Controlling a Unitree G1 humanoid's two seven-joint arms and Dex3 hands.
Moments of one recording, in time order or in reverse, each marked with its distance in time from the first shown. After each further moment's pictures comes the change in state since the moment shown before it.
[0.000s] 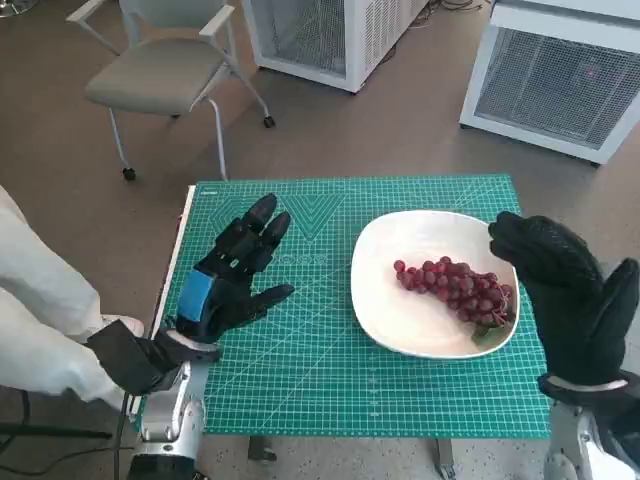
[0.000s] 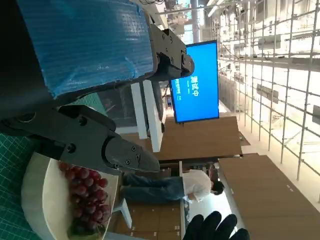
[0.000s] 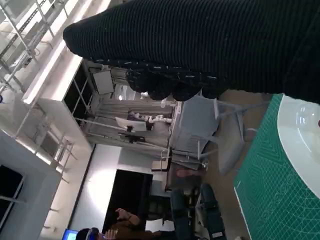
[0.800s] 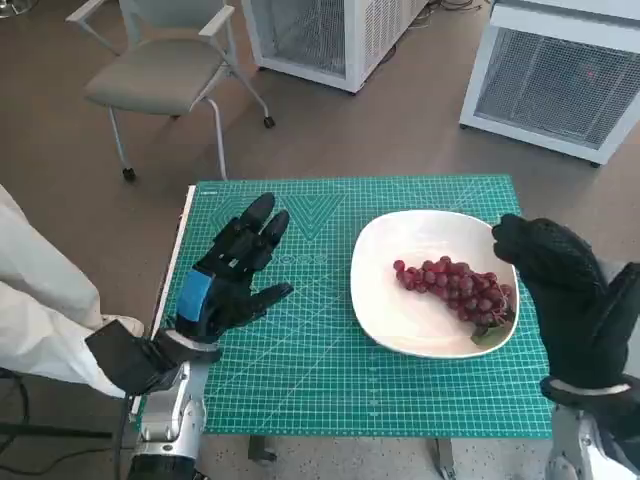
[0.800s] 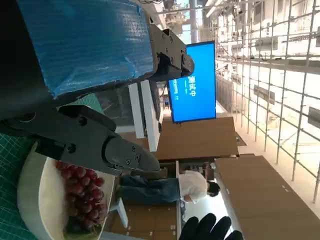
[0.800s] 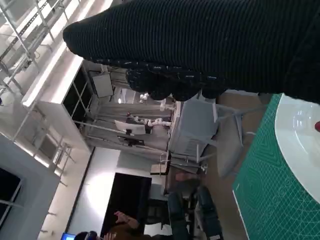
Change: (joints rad) left arm 0.000 -0.001 -0.001 0.000 -0.016 0.000 -0.005; right arm 0.015 0.000 -0.001 -0.006 -0.006 -0.004 -0.012
